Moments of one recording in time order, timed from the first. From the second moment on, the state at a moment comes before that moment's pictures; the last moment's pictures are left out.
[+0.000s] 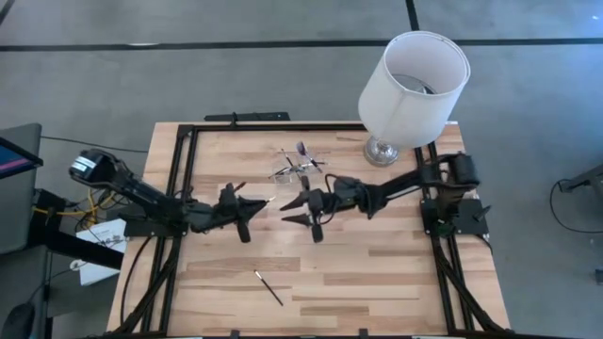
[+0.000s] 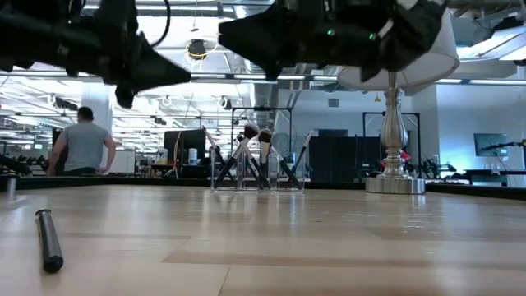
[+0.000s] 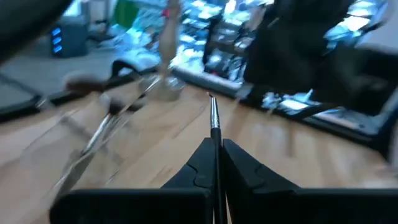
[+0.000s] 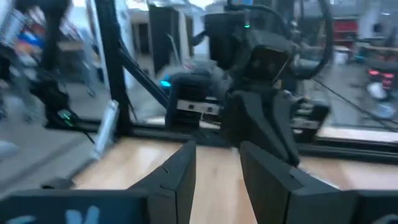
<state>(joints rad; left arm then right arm) -0.38 1.20 0.22 0.87 -0.71 -0.27 0.04 1.83 0.89 0.94 -0.21 -0.04</state>
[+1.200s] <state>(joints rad) -0.42 1.17 0.22 1.06 -0.44 -0.07 0.02 1.96 1.04 1.03 -0.36 0.06</state>
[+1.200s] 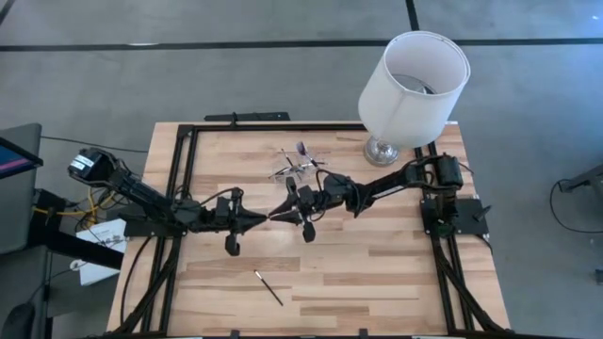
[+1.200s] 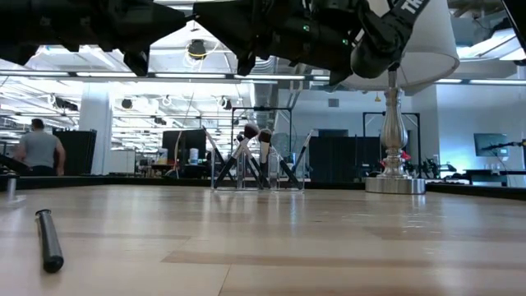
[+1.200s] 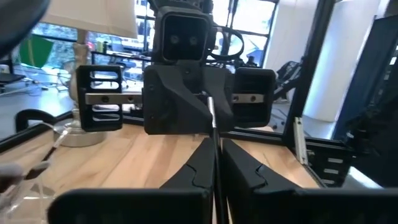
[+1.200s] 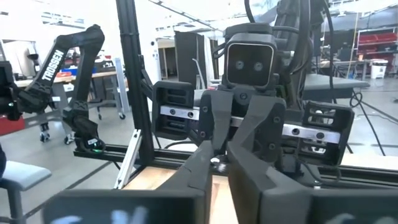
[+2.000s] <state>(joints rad) -0.41 1.17 0.22 1.06 -0.77 0.02 0.01 1.61 1.04 0.35 0.28 0.04</state>
